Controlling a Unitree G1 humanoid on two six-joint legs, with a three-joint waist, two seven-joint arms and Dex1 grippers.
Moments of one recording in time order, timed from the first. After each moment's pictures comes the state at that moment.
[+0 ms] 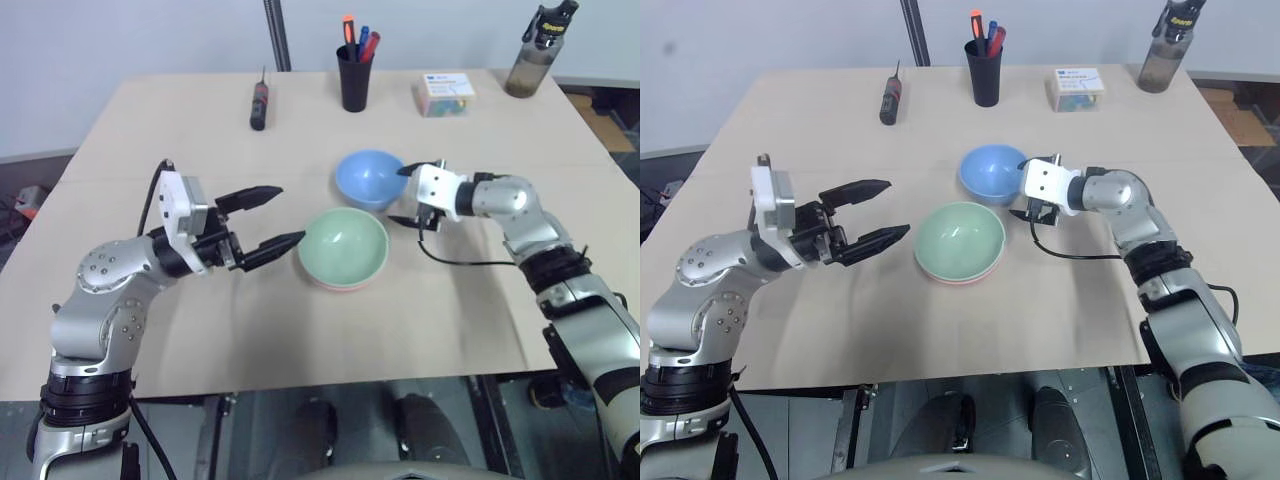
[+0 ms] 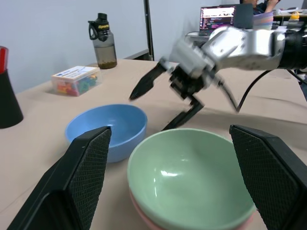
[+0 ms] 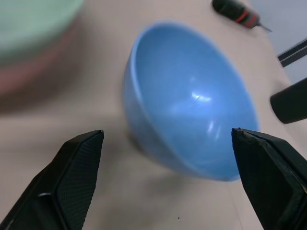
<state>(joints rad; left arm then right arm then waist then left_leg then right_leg) -0.24 0.71 0.24 -0.29 -0.66 0.34 -1.00 -1.01 -0.44 0.38 0.83 -0.18 -0.37 0.83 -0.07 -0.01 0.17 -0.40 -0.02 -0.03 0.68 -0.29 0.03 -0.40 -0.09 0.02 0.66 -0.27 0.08</state>
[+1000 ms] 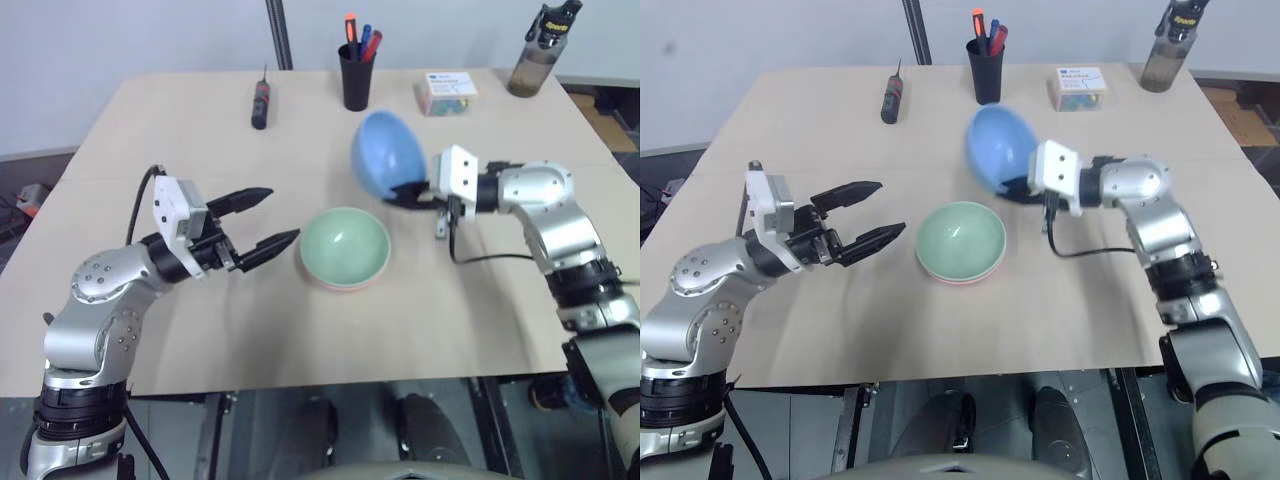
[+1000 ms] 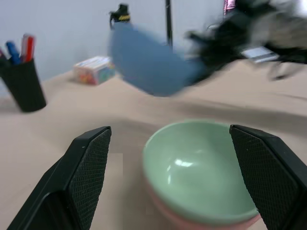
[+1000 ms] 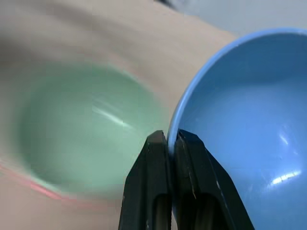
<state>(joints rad) -0.22 0.70 0.23 -0.29 -0.62 0.34 -0.94 -0.78 -0.54 0.28 -0.01 0.27 0.20 1.20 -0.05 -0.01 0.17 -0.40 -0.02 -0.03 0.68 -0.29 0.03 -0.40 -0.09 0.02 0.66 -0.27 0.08</state>
